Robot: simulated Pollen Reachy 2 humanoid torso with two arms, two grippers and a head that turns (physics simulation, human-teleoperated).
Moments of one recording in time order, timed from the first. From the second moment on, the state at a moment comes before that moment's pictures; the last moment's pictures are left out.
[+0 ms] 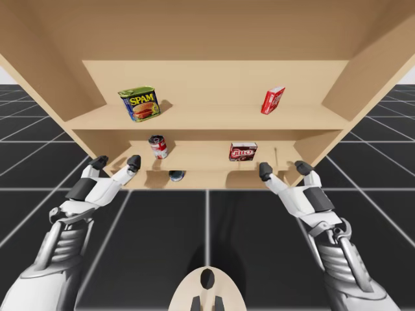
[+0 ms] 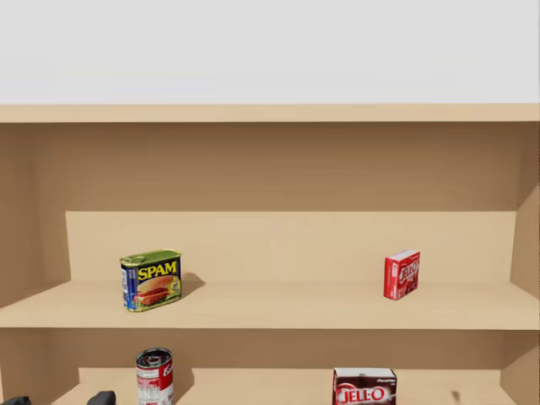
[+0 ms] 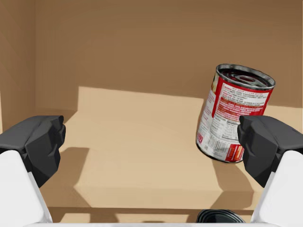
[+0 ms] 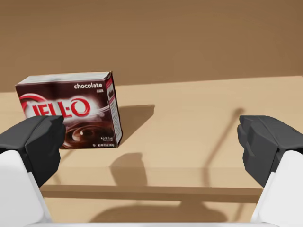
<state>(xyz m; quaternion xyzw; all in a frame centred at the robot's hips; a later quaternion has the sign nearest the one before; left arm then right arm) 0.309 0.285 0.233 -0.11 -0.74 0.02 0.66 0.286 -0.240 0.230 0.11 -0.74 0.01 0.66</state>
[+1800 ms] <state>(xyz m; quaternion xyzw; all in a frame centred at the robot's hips) 0.328 0.201 0.269 -0.13 -0.70 -0.06 0.70 0.286 -0.242 0.229 0.09 -0.75 0.00 0.66</state>
